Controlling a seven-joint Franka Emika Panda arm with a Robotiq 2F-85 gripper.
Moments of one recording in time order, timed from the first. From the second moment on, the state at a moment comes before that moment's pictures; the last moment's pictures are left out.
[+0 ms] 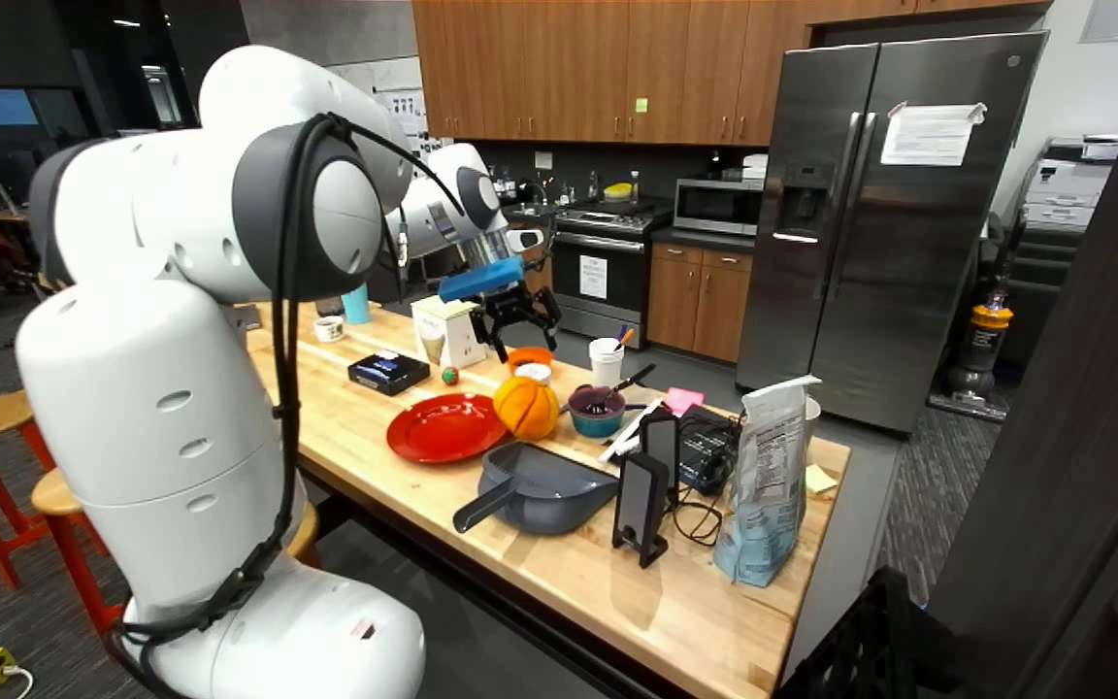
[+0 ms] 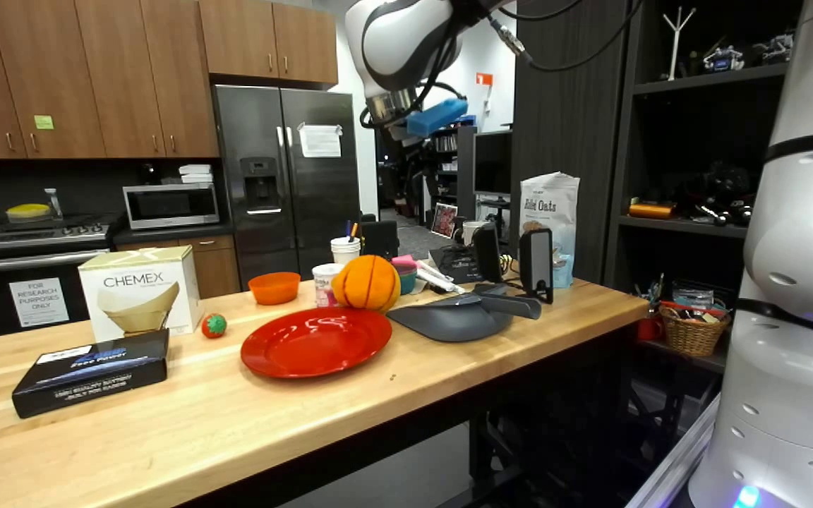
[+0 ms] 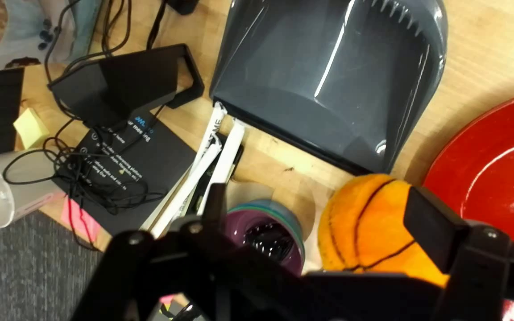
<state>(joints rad) 0.13 -0.05 0.13 -1.96 -0.33 1.85 0.13</state>
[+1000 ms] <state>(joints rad) 0.15 -0.22 0.16 -2.43 -0.18 2.09 0.13</state>
